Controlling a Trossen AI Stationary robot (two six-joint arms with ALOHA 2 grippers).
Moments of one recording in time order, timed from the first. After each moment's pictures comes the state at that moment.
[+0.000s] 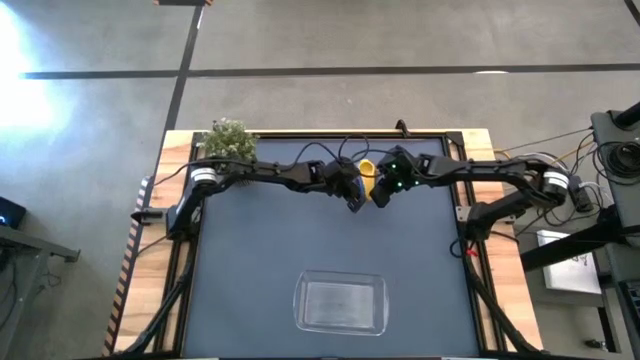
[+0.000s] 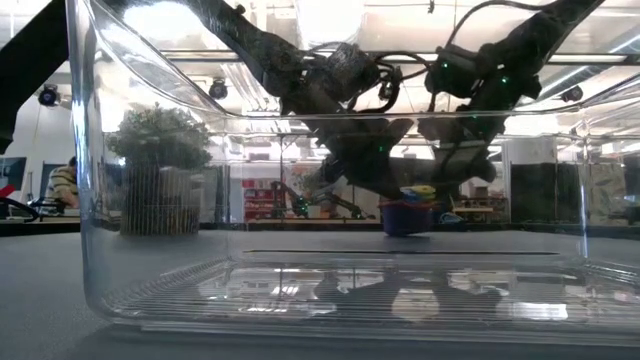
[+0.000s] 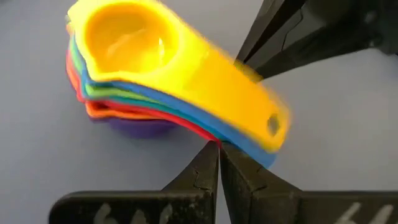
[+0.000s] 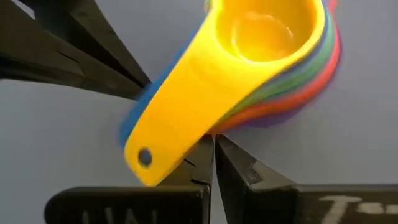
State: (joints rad) left arm 0.21 2.15 1.51 -0.10 -0.04 -0.40; right arm -0.45 1.36 0.70 -0.26 -0.09 0.32
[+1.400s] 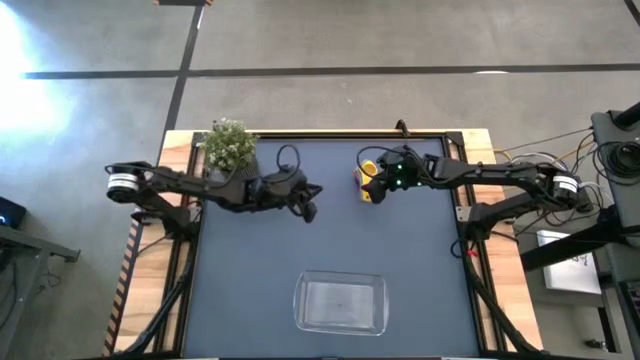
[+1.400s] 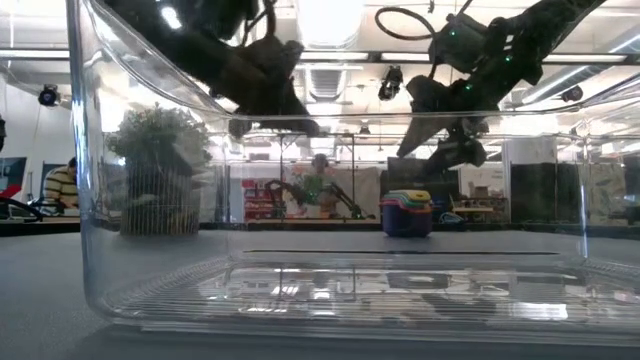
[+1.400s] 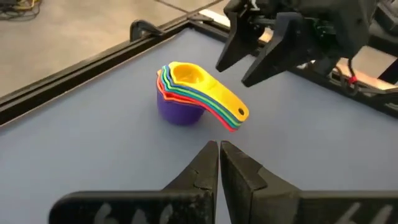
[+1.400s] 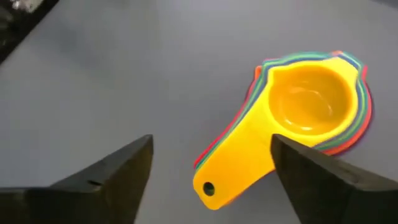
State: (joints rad) left arm 0.08 1.51 0.79 0.30 -0.31 -0.36; right arm -0.40 1.28 0.71 -0.16 -0.08 0.50
